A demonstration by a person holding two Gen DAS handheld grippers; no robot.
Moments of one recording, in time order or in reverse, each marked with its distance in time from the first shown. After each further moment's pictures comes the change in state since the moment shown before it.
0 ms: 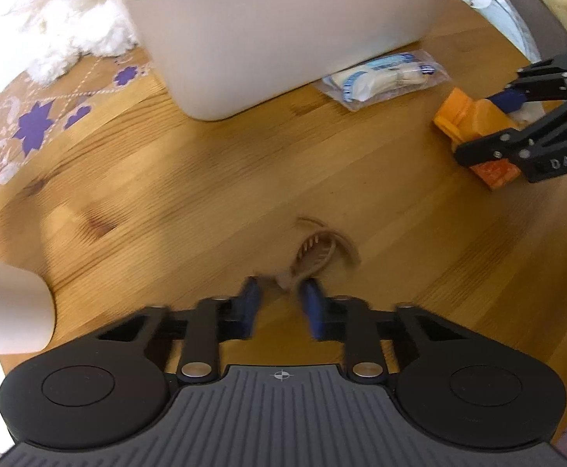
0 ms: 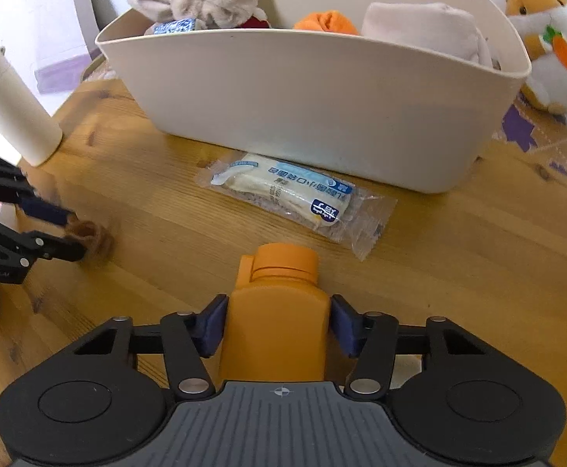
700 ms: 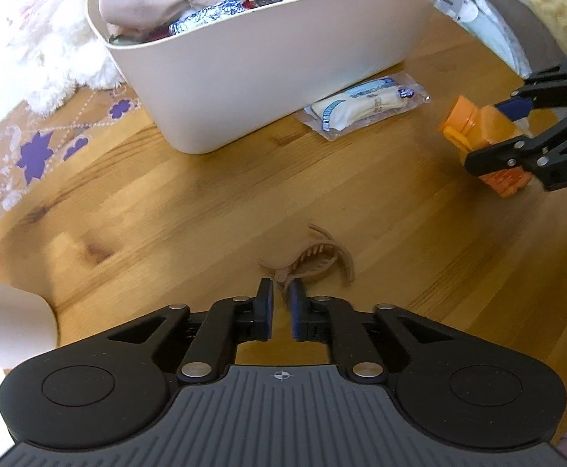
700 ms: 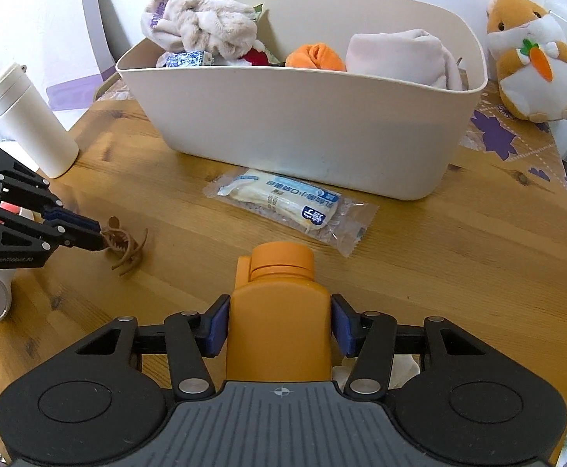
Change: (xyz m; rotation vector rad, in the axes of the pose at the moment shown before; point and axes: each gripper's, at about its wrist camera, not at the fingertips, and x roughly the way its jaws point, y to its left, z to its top) left arm -0.010 -0.015 0.003 0.031 -0.067 0.032; right arm -0.029 -0.003 -0.009 -0.013 -0.056 0.001
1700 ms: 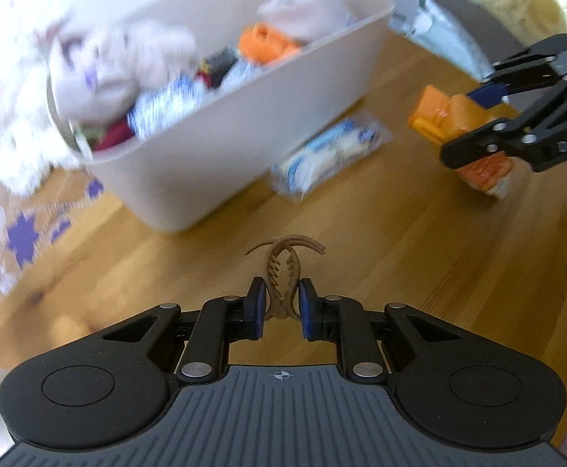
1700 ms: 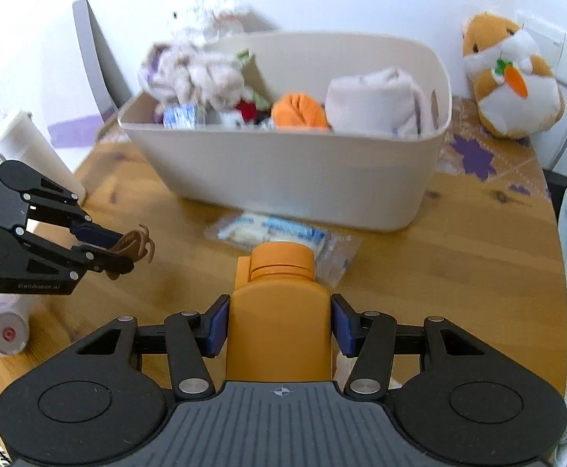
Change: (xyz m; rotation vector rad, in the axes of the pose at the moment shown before) left arm -0.020 -0.004 0.026 0.160 -0.128 -0.046; right arm -0.038 -0.008 0.013 0.053 -0.108 0.022
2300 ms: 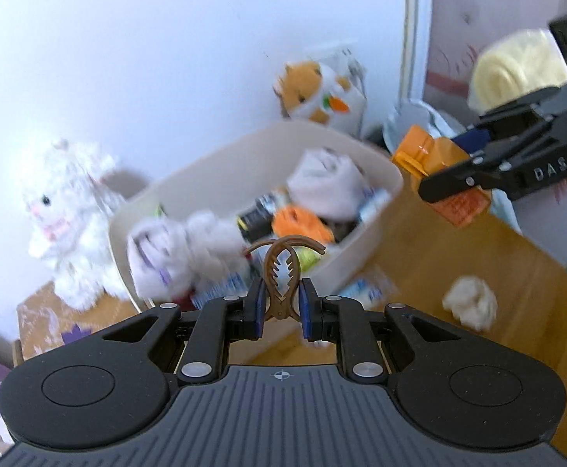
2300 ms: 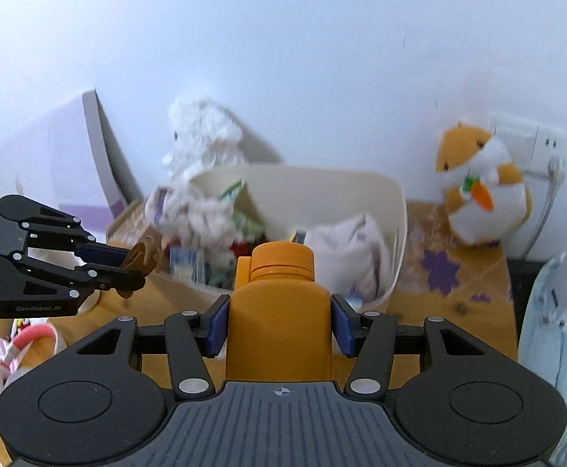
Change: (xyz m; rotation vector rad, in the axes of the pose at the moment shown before) left arm -0.065 0.003 0.069 -0.018 -0.292 0.063; right arm -0.066 -0.019 0.067 -0.013 -0.246 -0.006
